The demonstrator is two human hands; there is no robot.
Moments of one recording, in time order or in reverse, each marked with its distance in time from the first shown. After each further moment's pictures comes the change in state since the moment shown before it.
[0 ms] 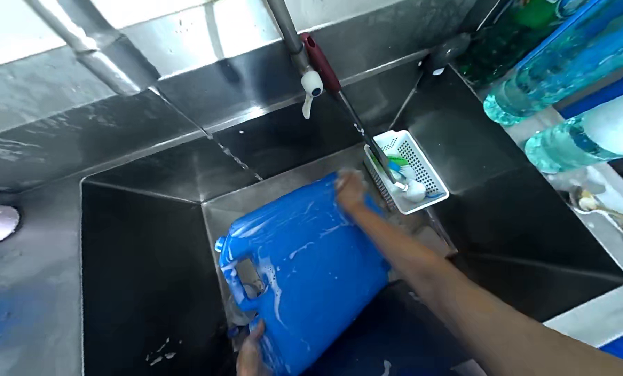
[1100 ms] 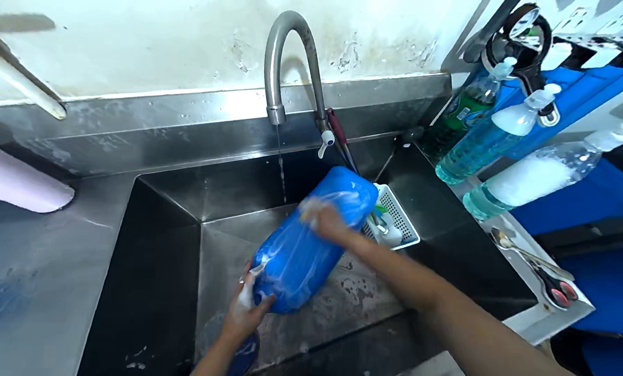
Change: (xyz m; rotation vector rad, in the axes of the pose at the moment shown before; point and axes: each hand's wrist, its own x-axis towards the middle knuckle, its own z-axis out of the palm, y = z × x) left_hand 0.048 0.040 0.000 0.556 -0.380 1.292; right_hand -0.094 -0.086 -0.078 -0.269 0.083 -0.608
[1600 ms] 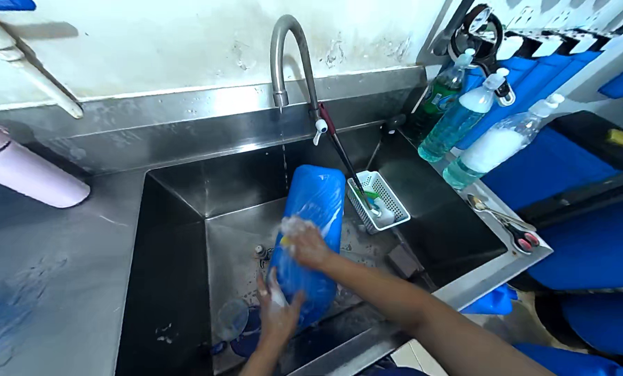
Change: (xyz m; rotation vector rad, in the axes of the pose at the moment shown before) left_hand -0.059 0.069 0.013 0.026 -0.080 -0.385; right_hand -0.063 -0.099 0.058 0.008 -0.038 -0.020
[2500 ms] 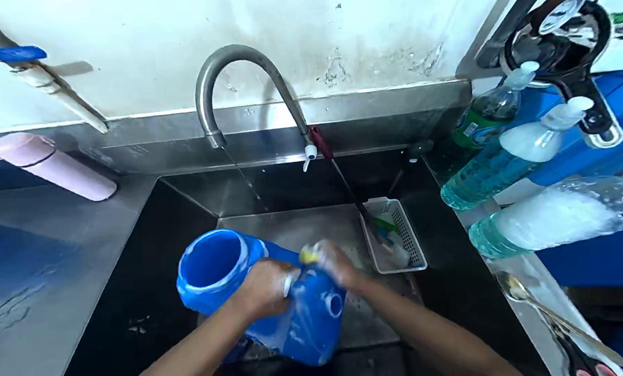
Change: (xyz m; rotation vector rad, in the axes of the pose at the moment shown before) left_hand 0.071 0.170 0.028 0.941 -0.451 0.411; right_hand -0.031 0.147 -0.098 0.876 -0.153 0.011
